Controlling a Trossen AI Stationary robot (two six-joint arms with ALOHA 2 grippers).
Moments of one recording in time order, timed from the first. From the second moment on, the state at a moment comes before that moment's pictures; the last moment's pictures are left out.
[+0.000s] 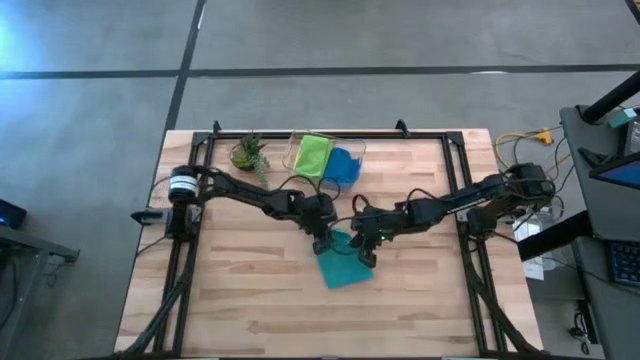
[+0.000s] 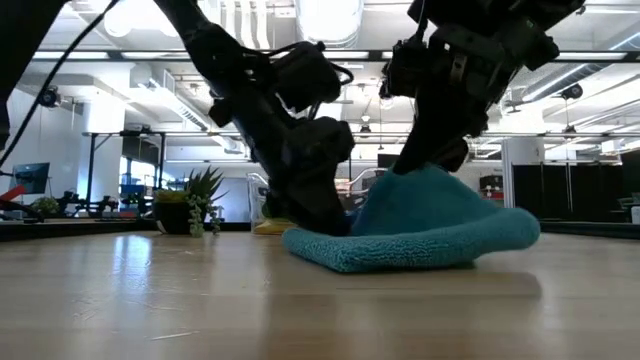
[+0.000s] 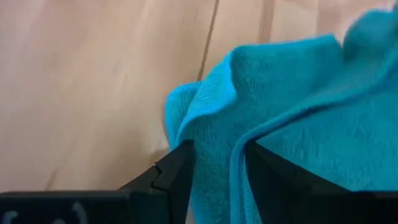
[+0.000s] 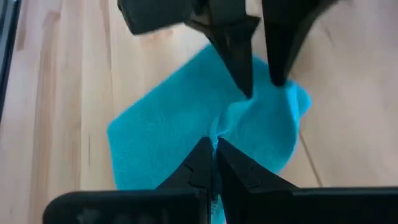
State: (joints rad) left arm 0.05 1.93 1.11 -0.06 0.21 -0.33; right arm 0.14 1.54 0.80 -0.07 -0.05 0.45
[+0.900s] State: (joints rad) left arm 0.08 1.87 1.10 -0.04 0.17 -0.33; right arm 0.16 1.57 0.87 -0.15 -0.08 0.47
